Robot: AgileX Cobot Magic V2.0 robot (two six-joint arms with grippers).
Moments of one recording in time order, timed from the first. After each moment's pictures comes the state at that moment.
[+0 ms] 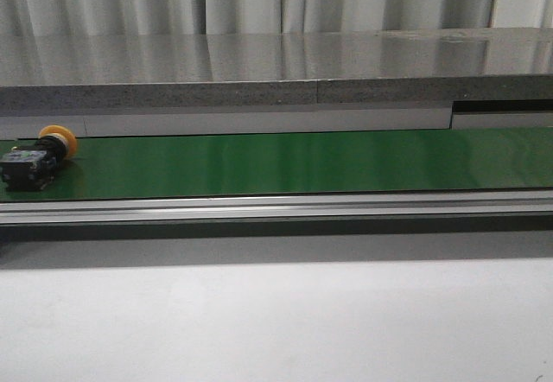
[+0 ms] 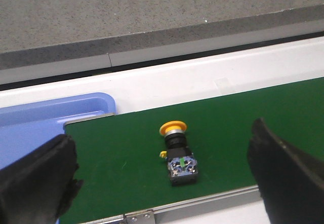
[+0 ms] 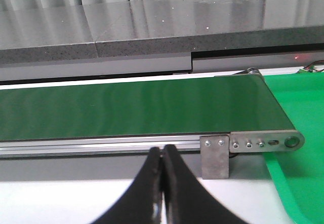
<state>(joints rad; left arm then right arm) -0.06 0.84 -0.74 -0.24 0.45 0.27 0.03 -0.01 0.03 0.11 0.13 -0.02</state>
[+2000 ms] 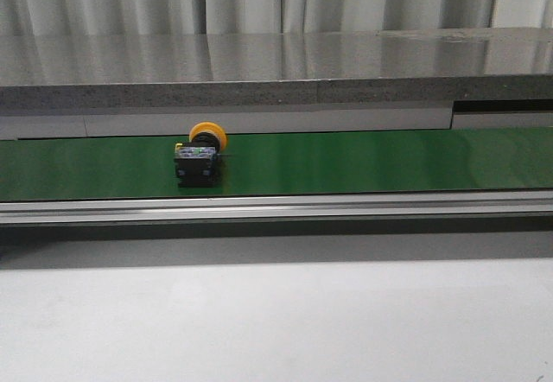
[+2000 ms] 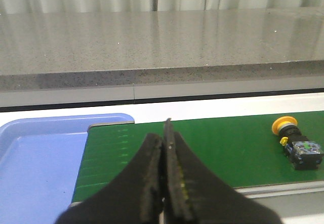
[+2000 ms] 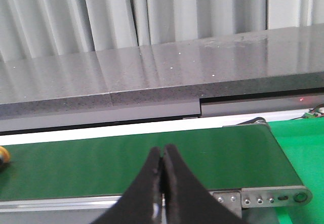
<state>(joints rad) -0.06 0.34 -0.29 -0.30 0.17 0.27 0.03 0.03 -0.14 0.16 0.17 -0.02</state>
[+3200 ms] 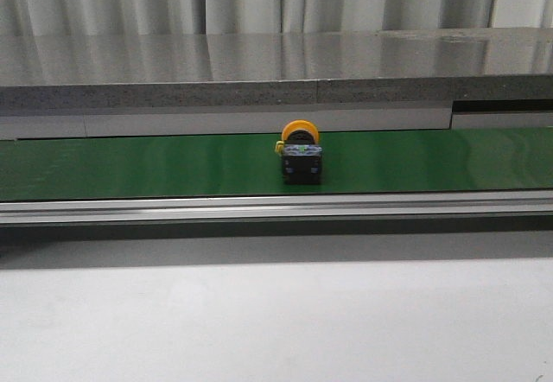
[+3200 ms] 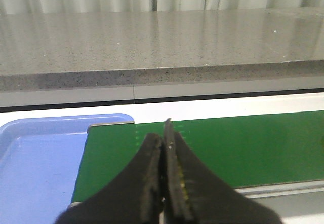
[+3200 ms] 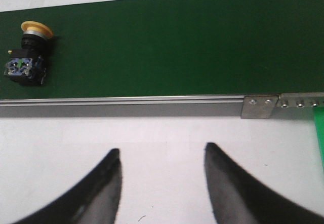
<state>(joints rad) -0.06 0.34 -0.29 -0.30 0.17 0.27 0.03 0.81 -0.67 0.21 0.65 -0.02</state>
